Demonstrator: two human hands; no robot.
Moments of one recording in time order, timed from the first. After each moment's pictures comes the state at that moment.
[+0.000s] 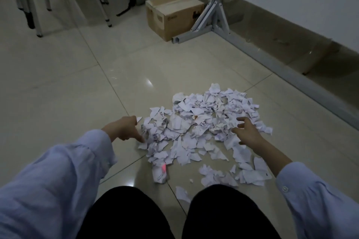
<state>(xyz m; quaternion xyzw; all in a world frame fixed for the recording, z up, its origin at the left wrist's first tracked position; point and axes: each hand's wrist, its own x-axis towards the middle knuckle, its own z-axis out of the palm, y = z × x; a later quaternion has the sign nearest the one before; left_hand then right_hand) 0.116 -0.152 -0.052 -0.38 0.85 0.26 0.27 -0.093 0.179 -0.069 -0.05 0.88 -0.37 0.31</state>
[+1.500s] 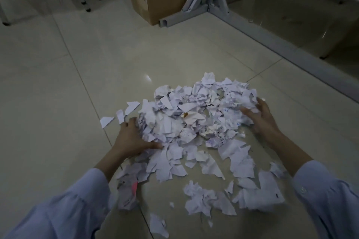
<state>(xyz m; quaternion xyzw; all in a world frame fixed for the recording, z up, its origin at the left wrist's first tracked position) 0.055 -0.085 -0.167 -0.39 0.87 0.30 0.05 -0.203 0.202 -0.165 -0.05 0.79 -0.57 0.22</state>
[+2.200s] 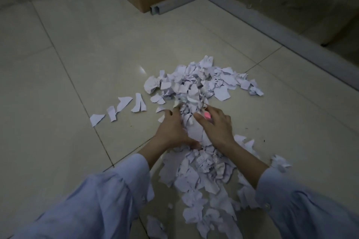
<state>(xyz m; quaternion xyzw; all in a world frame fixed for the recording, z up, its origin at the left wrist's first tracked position) -0.033 -0.007 -0.171 -0.26 0.90 0.35 0.08 -0.121 0.127 -0.193 -0.20 0.88 -0.39 0.19</state>
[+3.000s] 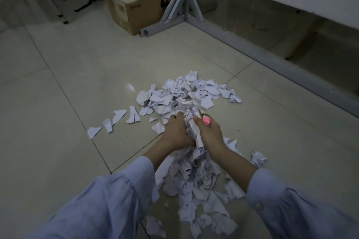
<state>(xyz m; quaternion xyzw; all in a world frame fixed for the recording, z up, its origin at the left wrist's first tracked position) -0.038 0.023 -0.129 -0.21 0.90 0.37 0.05 -0.088 0.132 -0.137 -0.02 0.76 -0.60 0.23</state>
